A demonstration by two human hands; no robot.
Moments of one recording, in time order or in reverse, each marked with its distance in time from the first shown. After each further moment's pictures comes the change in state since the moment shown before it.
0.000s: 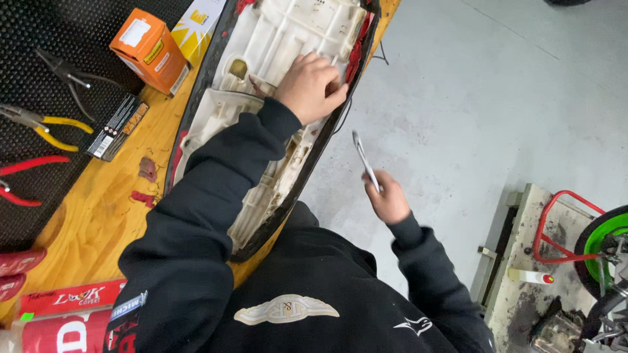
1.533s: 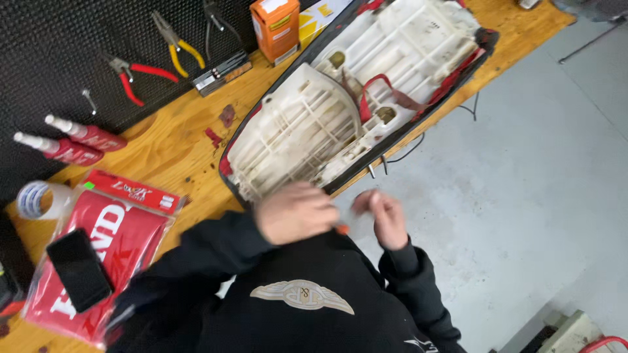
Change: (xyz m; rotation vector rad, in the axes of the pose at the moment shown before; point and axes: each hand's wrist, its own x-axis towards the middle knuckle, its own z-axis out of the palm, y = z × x) left_hand -0.217 0.138 -0.063 0.126 -0.031 0.055; right_hand 0.007 -0.089 0.048 0.668 -0.216 -0.362
